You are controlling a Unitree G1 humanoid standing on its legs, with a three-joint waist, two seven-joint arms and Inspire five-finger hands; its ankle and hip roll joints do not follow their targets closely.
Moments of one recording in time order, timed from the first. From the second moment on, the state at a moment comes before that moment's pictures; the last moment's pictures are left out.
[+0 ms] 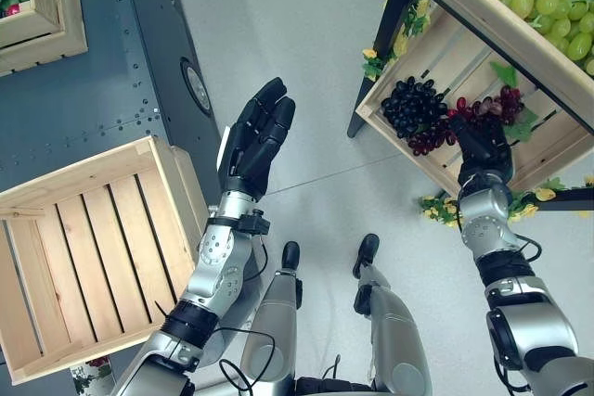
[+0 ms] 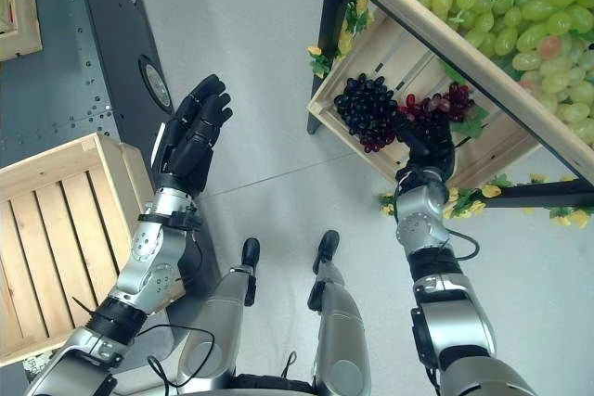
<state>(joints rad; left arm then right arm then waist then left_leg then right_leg) -0.34 0.40 -0.32 0.19 -0.73 -0.44 0.05 -0.70 -0.43 0.02 0.72 1.10 -0.24 -0.38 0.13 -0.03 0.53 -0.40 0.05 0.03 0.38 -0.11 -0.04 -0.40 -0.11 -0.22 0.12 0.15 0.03</state>
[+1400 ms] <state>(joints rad) 0.01 0.38 -0.18 0.18 -0.76 -0.14 -0.03 -0.09 -0.31 0.28 0.26 0.74 -0.01 0.22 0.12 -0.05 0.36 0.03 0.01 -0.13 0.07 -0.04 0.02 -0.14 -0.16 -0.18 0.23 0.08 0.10</state>
